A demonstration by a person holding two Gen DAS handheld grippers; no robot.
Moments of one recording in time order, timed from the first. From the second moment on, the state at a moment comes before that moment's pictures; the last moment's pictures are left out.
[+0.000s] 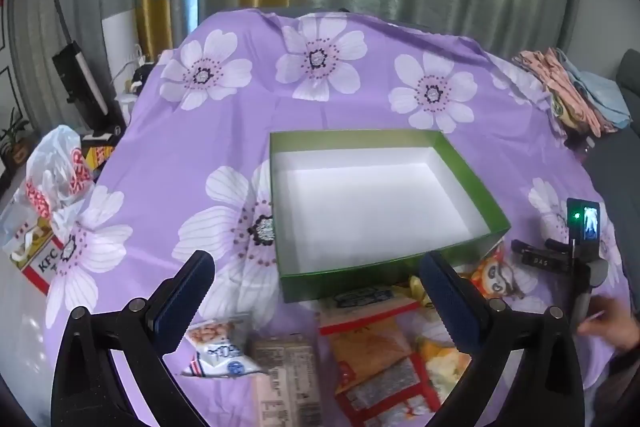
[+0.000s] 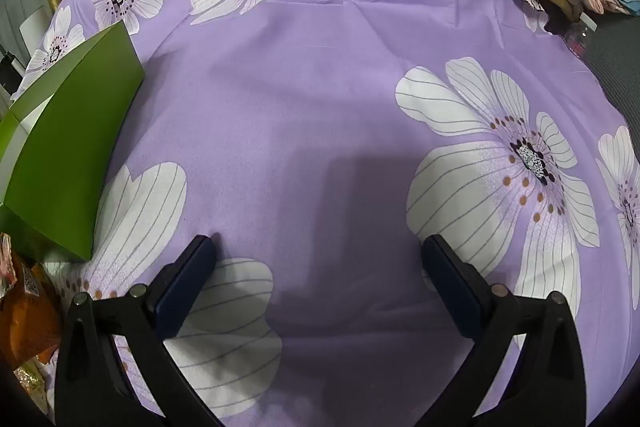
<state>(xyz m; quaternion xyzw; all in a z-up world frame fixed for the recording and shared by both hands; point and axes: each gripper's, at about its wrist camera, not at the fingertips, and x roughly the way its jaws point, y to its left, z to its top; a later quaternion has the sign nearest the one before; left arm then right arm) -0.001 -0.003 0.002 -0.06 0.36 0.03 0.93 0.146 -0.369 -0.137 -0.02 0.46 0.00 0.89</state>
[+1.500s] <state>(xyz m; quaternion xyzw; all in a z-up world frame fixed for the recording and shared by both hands) -0.064 -0.040 0.038 -0.01 0.34 0.04 0.94 -0.048 -0.203 0.035 -0.11 0.33 0.26 0.90</state>
